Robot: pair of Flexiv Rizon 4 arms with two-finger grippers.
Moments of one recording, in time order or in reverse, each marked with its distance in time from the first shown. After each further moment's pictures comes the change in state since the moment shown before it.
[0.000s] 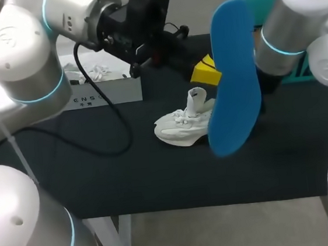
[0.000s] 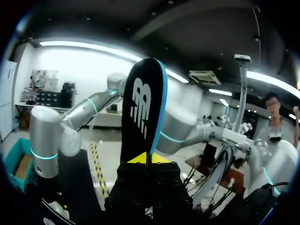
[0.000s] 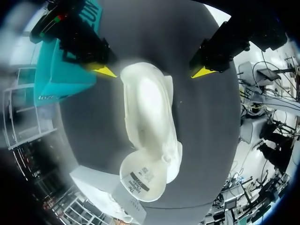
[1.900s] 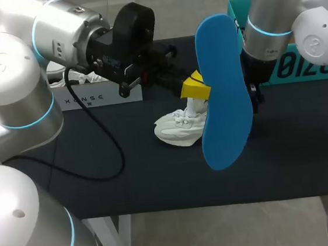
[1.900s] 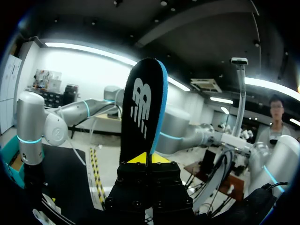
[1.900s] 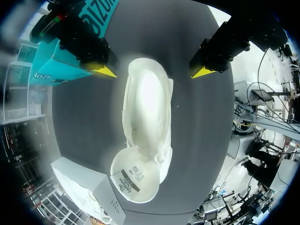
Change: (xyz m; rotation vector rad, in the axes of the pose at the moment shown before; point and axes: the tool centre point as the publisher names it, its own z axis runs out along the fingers) left arm 0.014 0.018 -0.002 0.079 -0.008 -0.031; right arm -0.015 0.008 -0.002 0.052 0.120 -0.166
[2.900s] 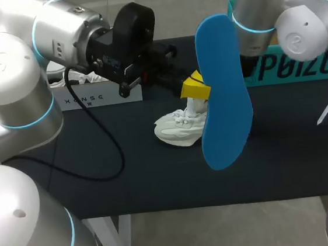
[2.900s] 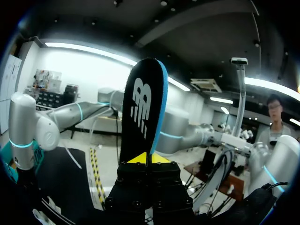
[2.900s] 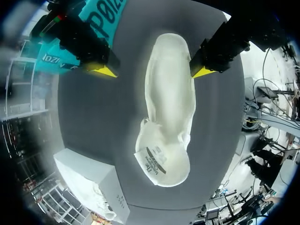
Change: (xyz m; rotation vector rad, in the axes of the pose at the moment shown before) left arm 0.000 0.000 0.000 0.000 0.000 0.000; right arm -0.037 0.038 0.011 -0.031 -0.040 -0.020
